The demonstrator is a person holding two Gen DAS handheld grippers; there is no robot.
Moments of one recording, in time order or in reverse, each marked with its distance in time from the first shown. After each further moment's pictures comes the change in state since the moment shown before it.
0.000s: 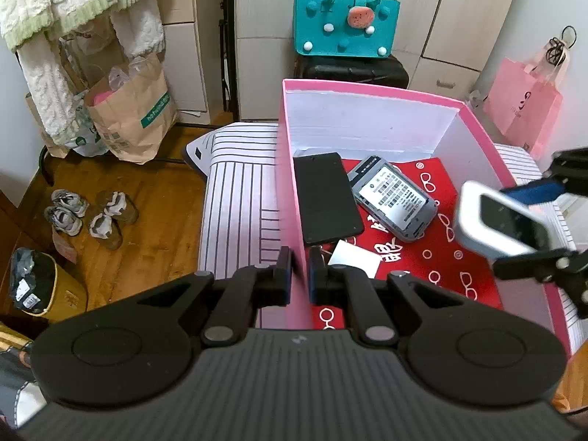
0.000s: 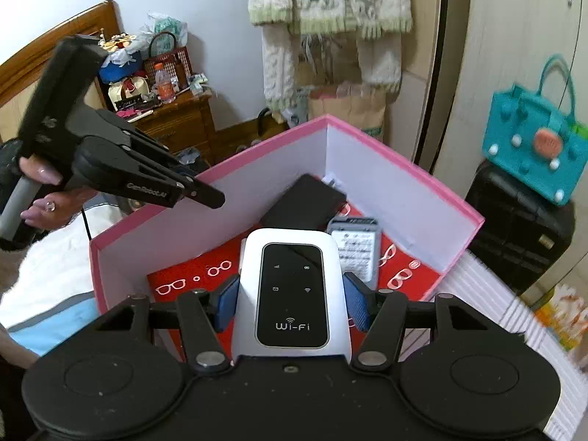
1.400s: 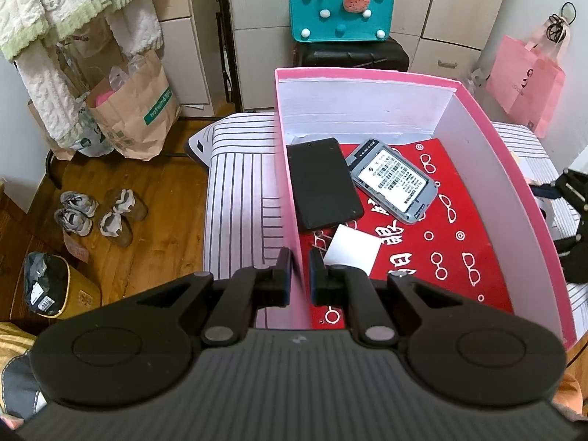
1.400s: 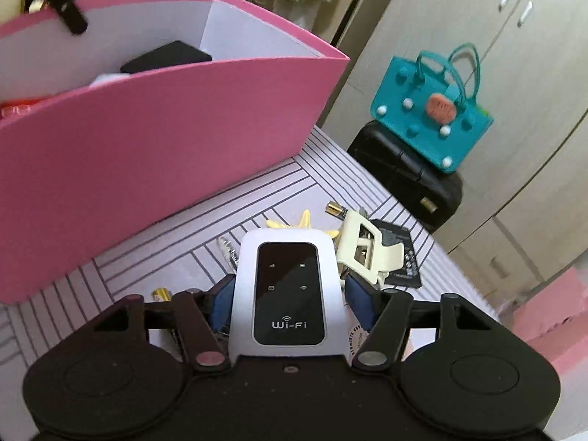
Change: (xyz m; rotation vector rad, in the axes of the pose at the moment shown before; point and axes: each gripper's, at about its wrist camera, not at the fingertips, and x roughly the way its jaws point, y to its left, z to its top) left arm -0.004 -0.010 0.001 0.049 0.054 0.034; right arm 0.020 -0.046 -0.126 -0.165 0.025 -0.481
